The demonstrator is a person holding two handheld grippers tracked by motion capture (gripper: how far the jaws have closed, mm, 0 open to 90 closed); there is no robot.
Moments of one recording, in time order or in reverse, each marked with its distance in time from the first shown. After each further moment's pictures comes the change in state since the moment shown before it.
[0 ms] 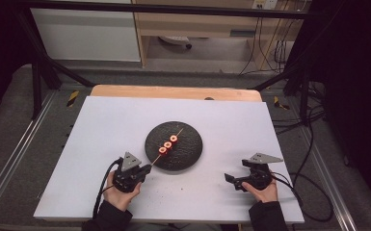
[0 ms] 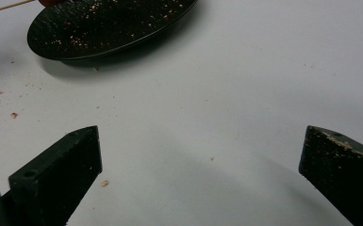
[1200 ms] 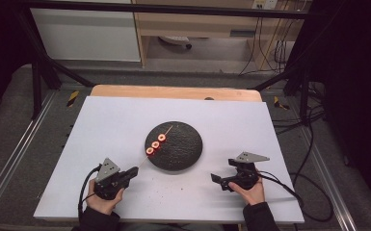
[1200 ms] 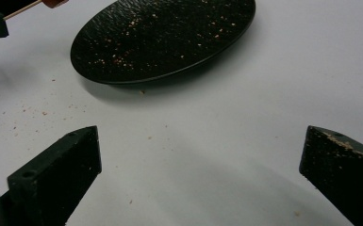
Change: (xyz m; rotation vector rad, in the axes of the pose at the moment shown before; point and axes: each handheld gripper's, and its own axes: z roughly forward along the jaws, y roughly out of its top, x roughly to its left) left arm 0.026 -0.028 -0.032 -0.130 -0.043 -0.015; right arm 0.034 0.015 0.021 -0.018 0.070 -0.009
